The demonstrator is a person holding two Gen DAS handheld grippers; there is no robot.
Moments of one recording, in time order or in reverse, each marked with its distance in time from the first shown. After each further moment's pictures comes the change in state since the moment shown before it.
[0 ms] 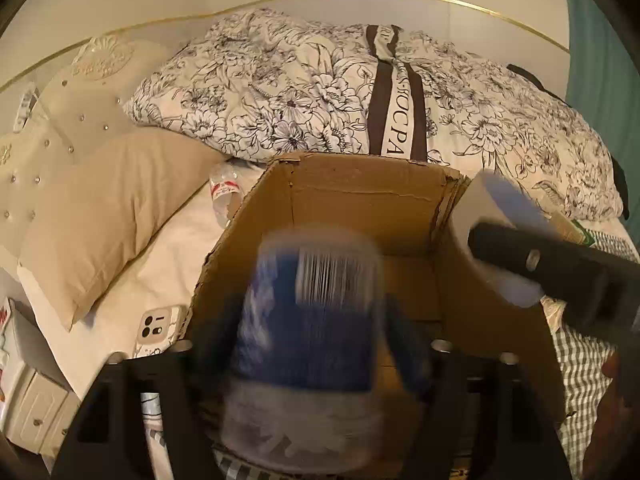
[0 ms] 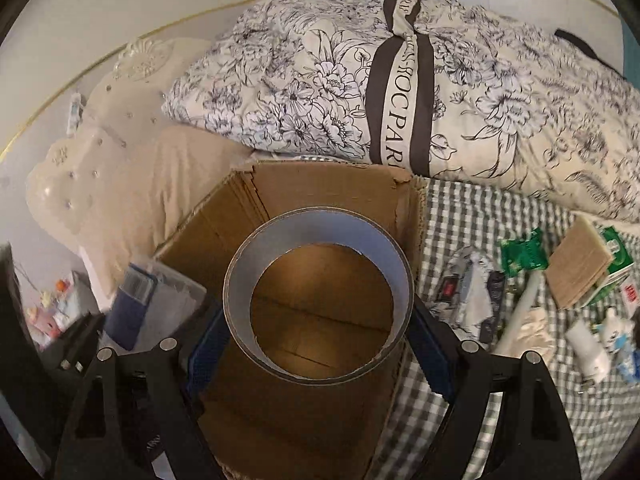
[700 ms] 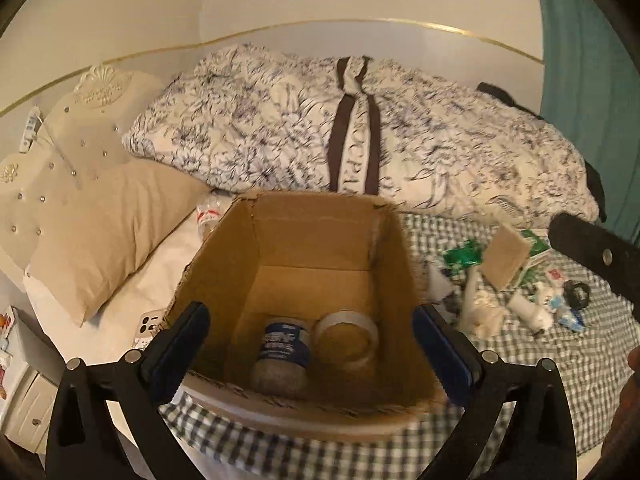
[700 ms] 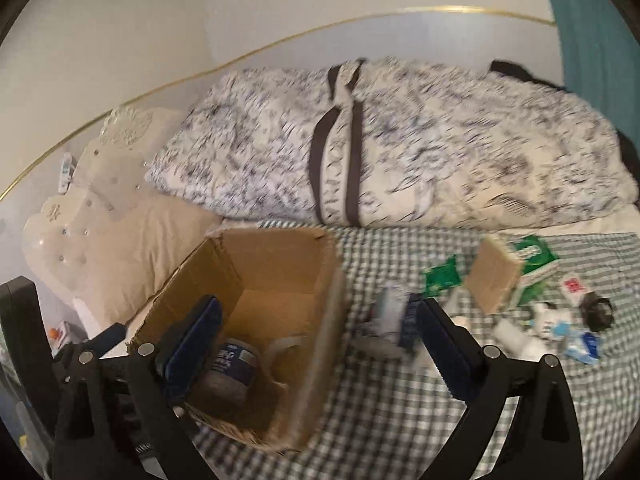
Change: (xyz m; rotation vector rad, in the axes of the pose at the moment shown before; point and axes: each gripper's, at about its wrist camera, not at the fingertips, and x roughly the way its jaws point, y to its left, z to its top) left arm -0.094 -0.061 -0.002 0.011 -0.093 -0.032; right arm -0.133 -0.047 -0.027 0.034 -0.237 -0.133
